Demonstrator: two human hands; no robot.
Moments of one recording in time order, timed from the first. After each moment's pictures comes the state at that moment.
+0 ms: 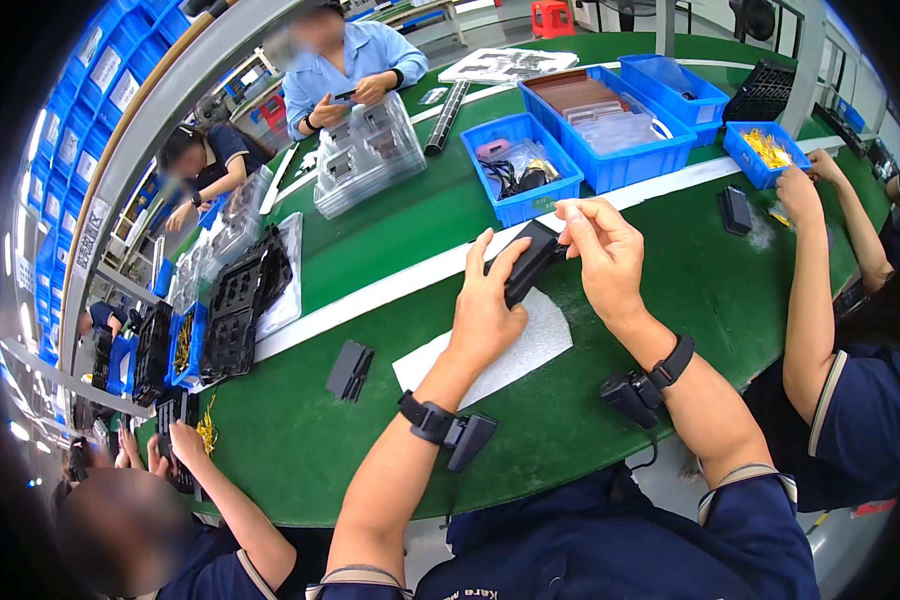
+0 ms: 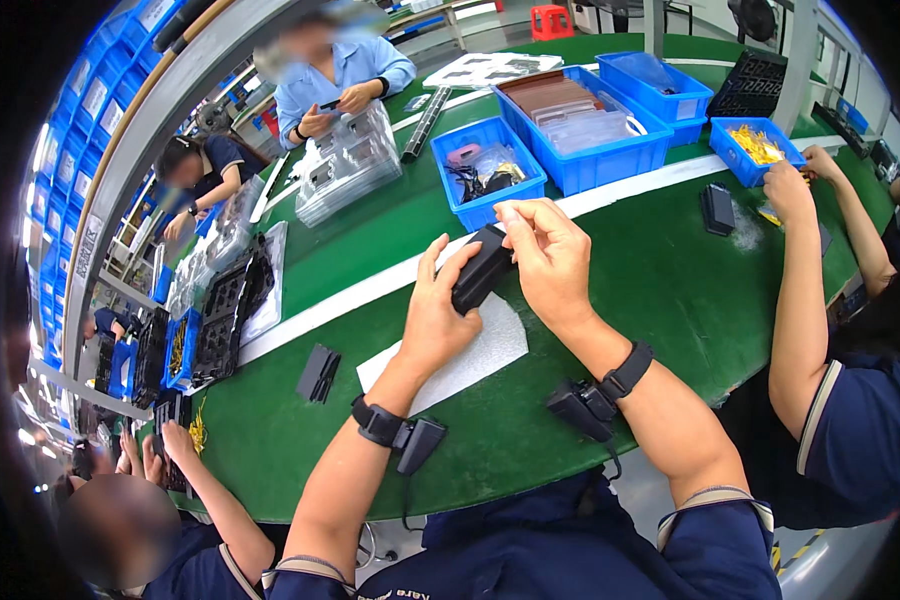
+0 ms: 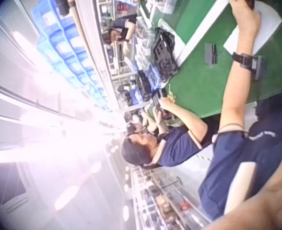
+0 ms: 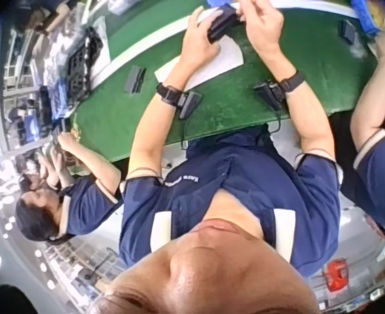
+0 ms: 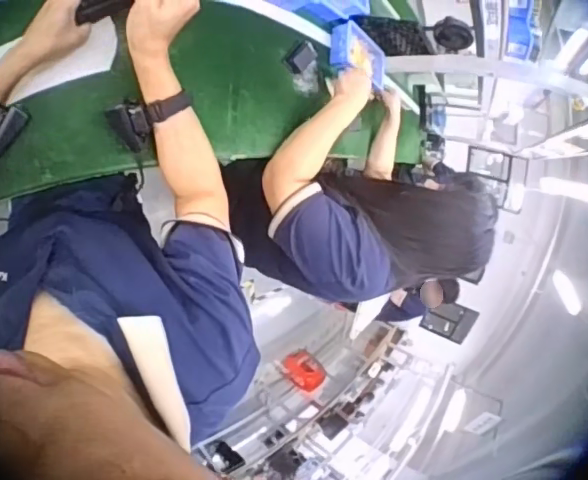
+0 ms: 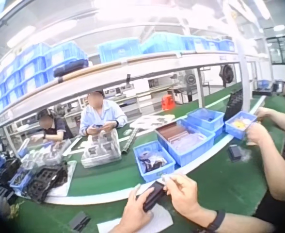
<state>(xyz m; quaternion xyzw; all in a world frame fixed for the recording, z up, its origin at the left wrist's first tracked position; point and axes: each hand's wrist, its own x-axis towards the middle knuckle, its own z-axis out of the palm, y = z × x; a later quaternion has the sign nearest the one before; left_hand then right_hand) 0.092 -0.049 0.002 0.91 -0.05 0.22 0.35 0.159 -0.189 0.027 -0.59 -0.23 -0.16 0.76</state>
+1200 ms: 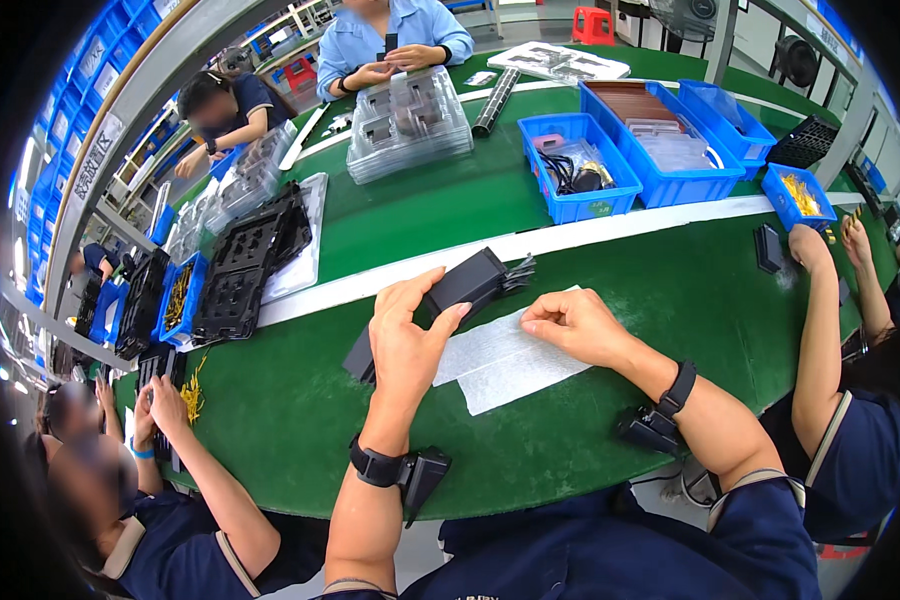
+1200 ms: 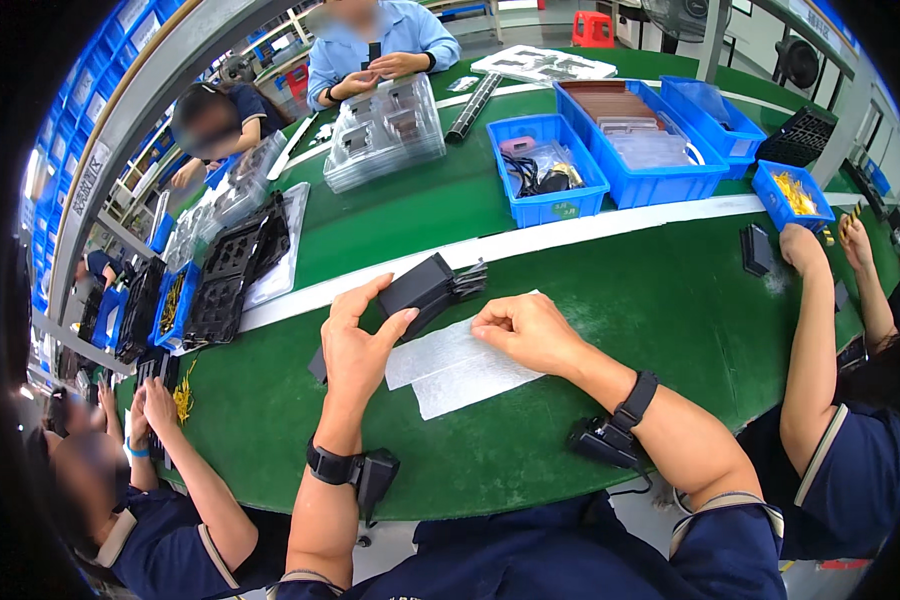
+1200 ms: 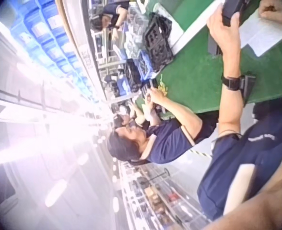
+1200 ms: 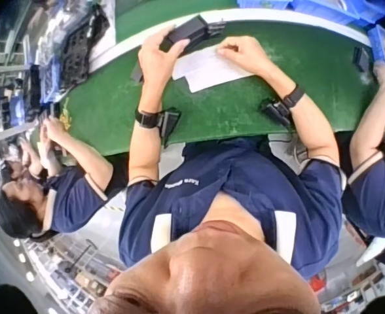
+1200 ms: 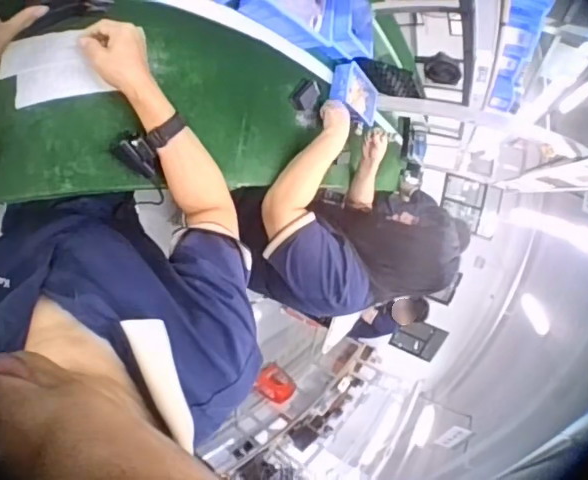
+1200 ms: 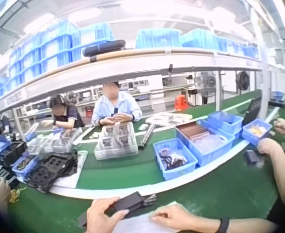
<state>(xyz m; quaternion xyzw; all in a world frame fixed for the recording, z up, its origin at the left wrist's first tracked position) 0.012 0.034 0.023 0.88 0.10 0.33 0.31 0.130 -0.152 -0.009 -0.76 -0.38 0.19 0.50</state>
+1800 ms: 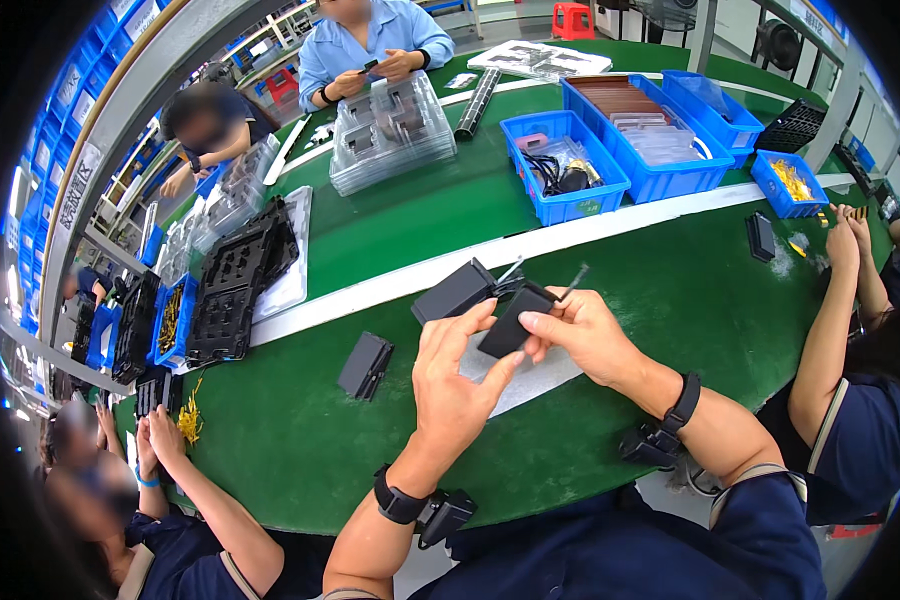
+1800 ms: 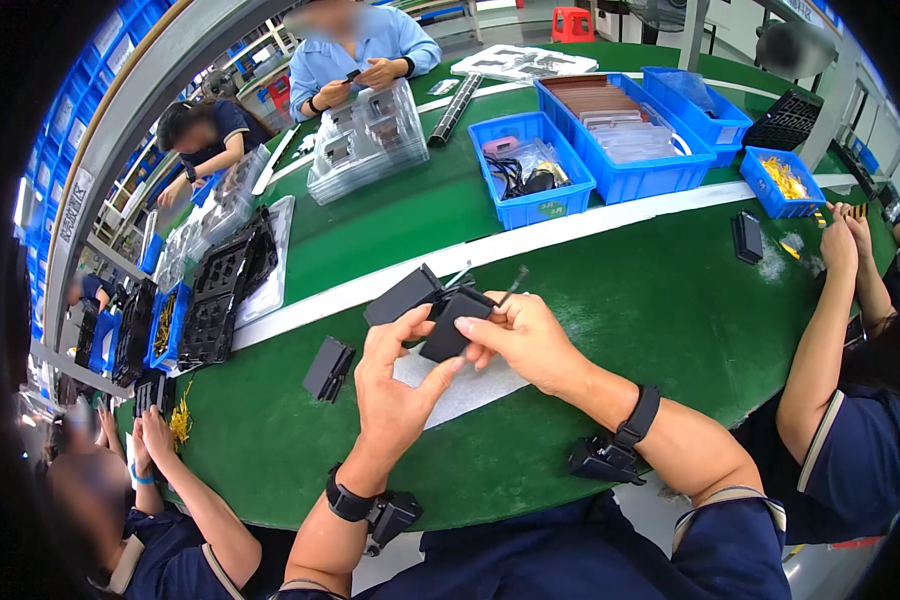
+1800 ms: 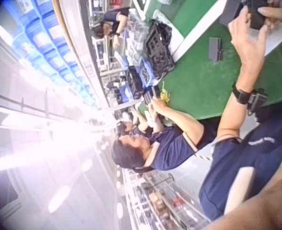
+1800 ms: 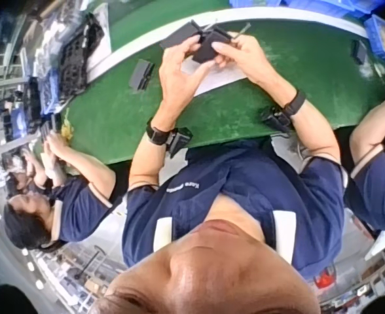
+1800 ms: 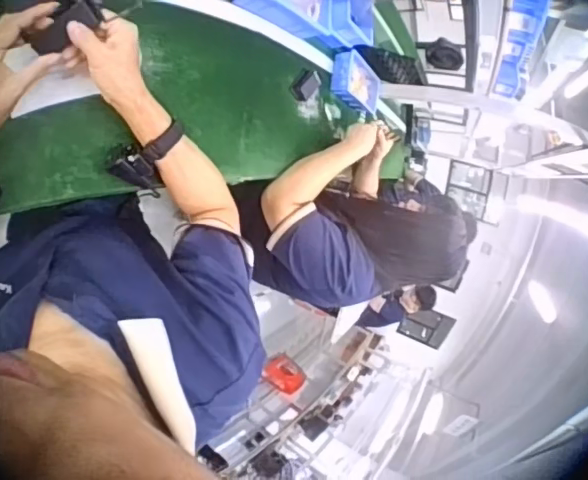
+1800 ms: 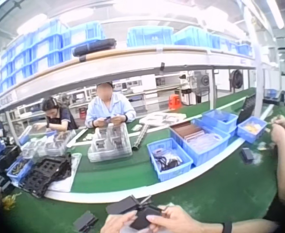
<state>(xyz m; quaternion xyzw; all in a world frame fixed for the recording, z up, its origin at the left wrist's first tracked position) 0.003 -0.013 0.026 0.88 0.02 0.30 0.36 0.112 -0.155 0.009 -0.59 -0.25 0.31 0.71</state>
